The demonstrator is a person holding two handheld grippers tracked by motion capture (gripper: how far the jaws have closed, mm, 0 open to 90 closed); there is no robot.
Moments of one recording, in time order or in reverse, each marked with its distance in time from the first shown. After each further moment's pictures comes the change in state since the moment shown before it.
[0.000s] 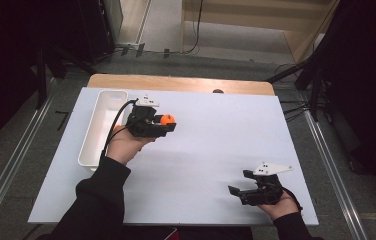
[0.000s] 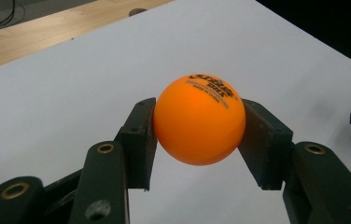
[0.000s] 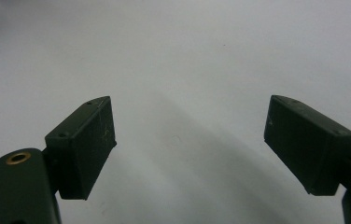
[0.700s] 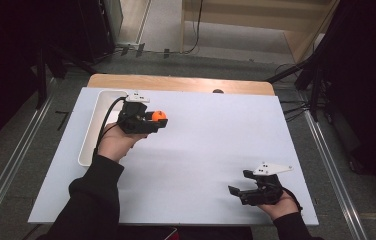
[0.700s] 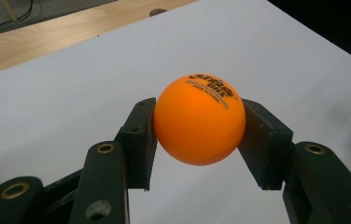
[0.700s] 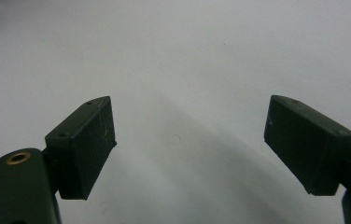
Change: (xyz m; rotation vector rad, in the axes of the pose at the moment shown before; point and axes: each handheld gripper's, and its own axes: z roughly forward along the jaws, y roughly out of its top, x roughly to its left) left arm 0.017 -0.001 -0.013 -0.003 0.034 -0.029; right arm 0.000 0.000 0.000 0.003 0.002 0.005
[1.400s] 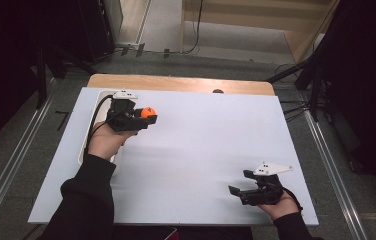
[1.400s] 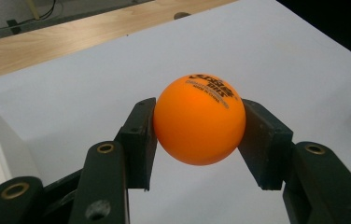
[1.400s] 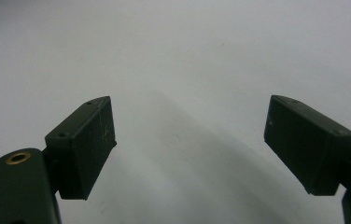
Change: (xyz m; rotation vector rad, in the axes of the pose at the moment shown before) left arm 0.021 -0.004 -0.016 -0.010 0.057 -0.037; right arm 0.000 0.000 -0.001 0.000 -0.002 -0.001
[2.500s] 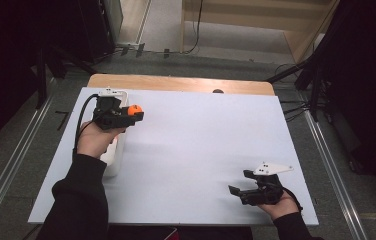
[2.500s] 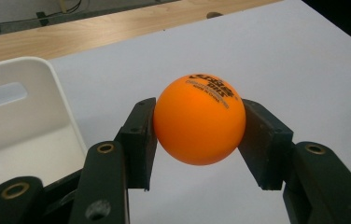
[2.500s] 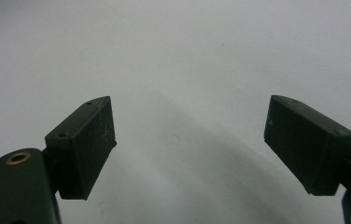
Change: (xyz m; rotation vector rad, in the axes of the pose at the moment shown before) left arm 0.029 -0.009 -0.013 -0.011 0.070 -0.067; right arm 0.000 0.000 0.000 0.000 0.000 0.005
